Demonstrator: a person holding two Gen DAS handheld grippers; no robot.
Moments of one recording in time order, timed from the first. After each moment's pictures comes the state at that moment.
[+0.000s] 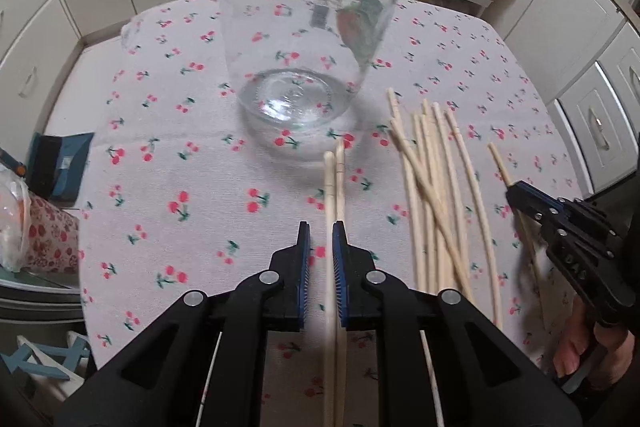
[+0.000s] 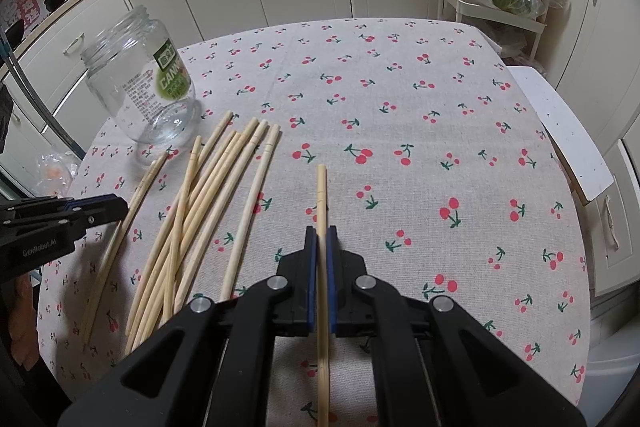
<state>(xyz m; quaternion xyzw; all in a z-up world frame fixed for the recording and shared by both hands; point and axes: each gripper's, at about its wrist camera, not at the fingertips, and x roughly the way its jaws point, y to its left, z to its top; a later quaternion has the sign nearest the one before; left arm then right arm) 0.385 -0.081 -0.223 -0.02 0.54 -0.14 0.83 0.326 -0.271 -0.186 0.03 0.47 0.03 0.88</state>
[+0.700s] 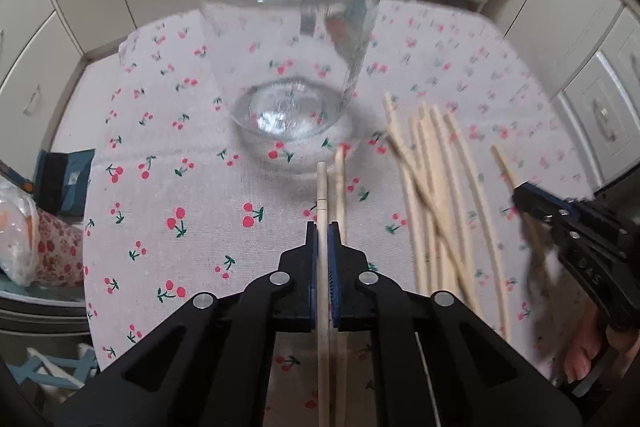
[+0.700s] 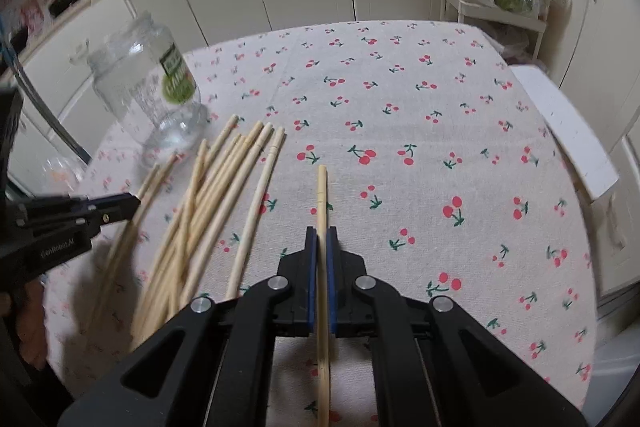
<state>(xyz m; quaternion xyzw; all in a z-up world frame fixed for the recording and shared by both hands) 0.383 -0.085 -0.219 0.01 0.51 -0.14 0.85 0.322 -0.280 -0.182 0.07 0.46 0.04 0.89</state>
